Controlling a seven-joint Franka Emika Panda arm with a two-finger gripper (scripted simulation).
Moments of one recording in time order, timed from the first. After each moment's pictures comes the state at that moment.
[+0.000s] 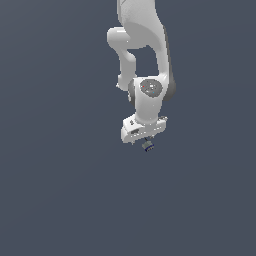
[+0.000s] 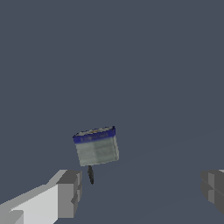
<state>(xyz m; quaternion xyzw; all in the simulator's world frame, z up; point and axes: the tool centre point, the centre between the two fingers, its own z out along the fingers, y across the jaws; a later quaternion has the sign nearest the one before) -0.037 0.068 0.094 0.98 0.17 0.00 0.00</state>
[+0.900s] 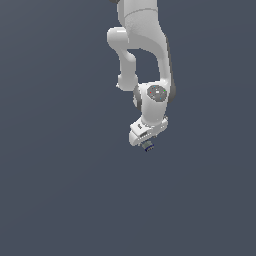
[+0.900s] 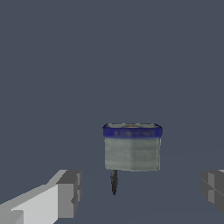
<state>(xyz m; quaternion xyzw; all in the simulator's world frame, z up) -0.059 0.097 0.056 0.96 0.27 0.00 0.00</state>
